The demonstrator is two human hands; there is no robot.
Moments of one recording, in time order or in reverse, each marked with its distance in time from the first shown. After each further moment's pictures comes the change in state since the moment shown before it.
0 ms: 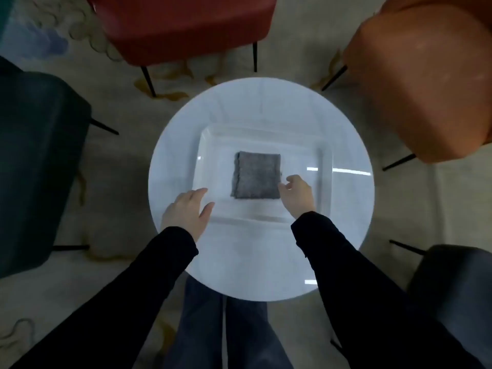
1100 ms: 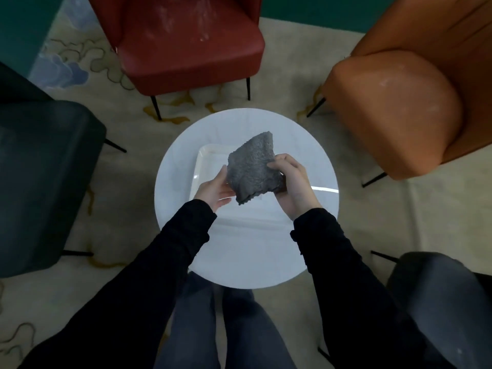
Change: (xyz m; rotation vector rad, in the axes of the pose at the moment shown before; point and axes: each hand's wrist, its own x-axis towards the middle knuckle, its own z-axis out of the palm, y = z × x) left_hand -0.034 0.111 -0.082 -1.326 -0.233 -0.329; right_hand -0.126 -0.092 -0.122 1.102 -0.256 -0.154
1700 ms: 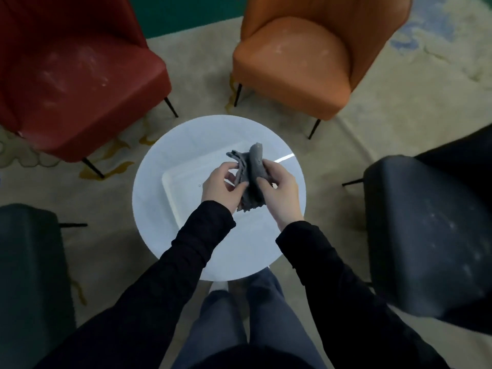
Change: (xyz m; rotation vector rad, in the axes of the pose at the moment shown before) left_hand -0.056 0.019 0.033 0.757 -0.255 0.600; right_hand -0.095 0.035 0.021 -0.368 0.620 -0.340
